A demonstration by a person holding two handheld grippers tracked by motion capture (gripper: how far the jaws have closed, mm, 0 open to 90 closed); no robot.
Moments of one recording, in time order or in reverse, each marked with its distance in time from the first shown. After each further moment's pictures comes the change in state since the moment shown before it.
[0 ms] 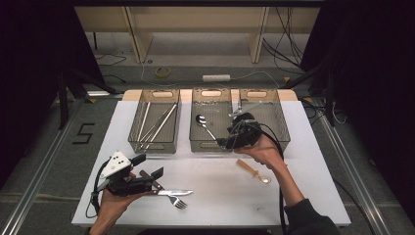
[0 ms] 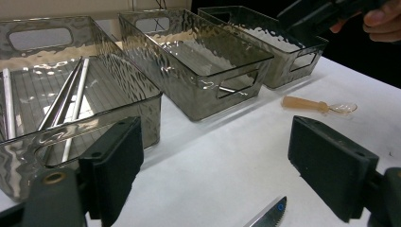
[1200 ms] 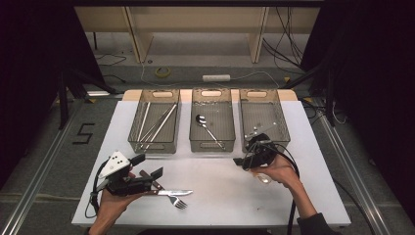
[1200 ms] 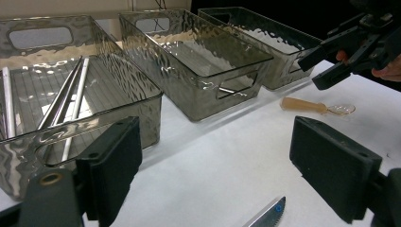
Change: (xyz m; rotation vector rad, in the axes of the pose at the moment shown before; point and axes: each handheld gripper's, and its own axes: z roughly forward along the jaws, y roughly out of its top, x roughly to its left) left arm 0.001 0.000 -0.001 -0.004 -0.005 -0.011; right arm -0.016 -0.073 0.001 0.108 -0.047 0.032
